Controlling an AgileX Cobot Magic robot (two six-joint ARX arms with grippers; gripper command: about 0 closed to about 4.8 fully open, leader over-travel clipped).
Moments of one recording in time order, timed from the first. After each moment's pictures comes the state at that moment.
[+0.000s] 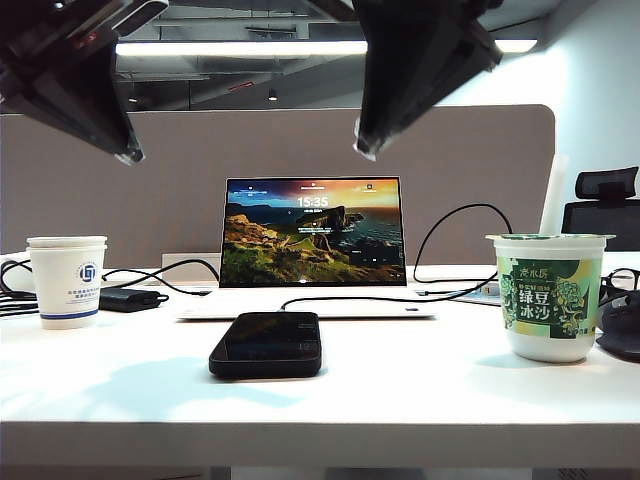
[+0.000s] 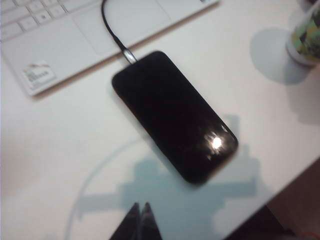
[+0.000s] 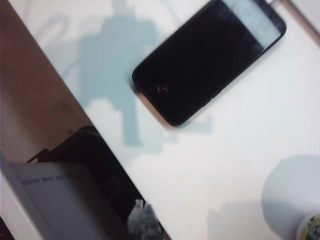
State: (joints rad) left arm -0.40 1.14 0.93 -0.60 0.25 0.07; right arm 0.80 1.40 1.25 -0.85 -0.11 -0.02
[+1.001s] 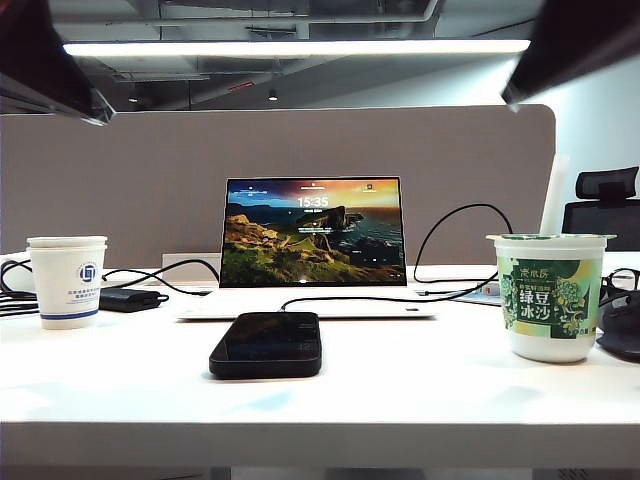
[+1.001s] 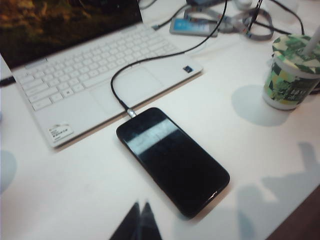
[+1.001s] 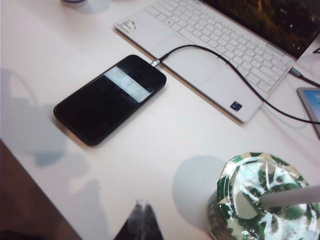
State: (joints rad) left arm -0.50 0.68 0.53 -0.23 0.14 0.05; right arm 0.75 0.76 0.64 -0.39 0.11 -0.08
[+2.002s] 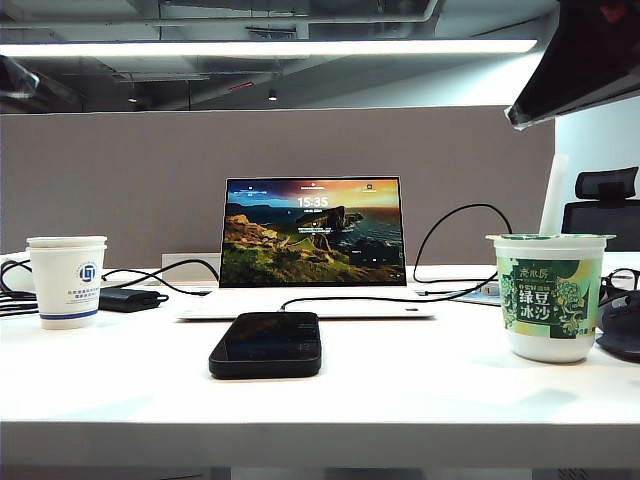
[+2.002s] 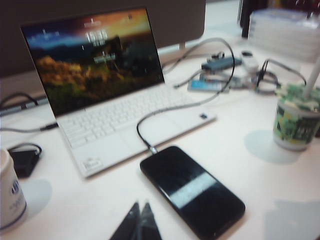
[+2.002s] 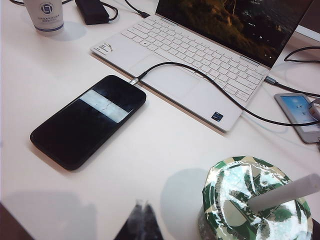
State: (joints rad) left arm -0.50 0.25 0.26 -0.11 0.07 0.05; right arm 0.76 0.71 0.50 -0.19 0.18 -0.03
